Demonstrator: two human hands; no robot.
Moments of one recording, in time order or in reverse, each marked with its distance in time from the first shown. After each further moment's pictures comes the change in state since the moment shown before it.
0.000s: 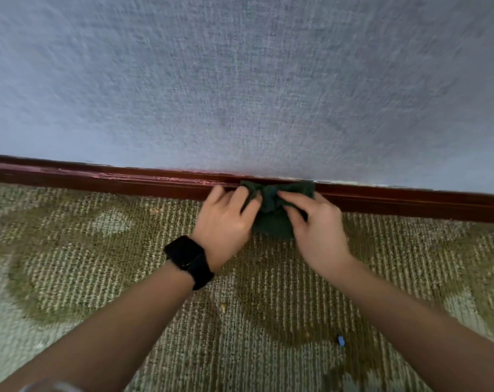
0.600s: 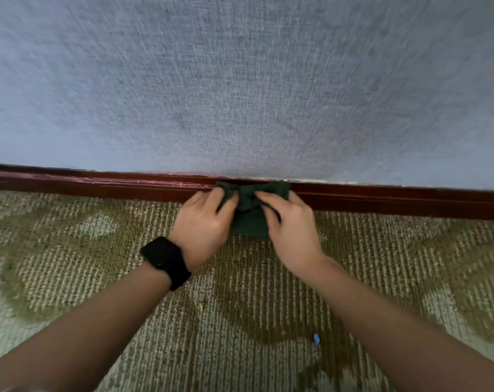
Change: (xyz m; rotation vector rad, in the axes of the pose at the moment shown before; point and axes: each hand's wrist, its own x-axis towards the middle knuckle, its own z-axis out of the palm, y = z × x) left_hand 0.008 0.016 -0.009 0.001 -0.089 -0.053; right_hand -0.002 0.010 -0.005 0.072 -0.024 -0.035
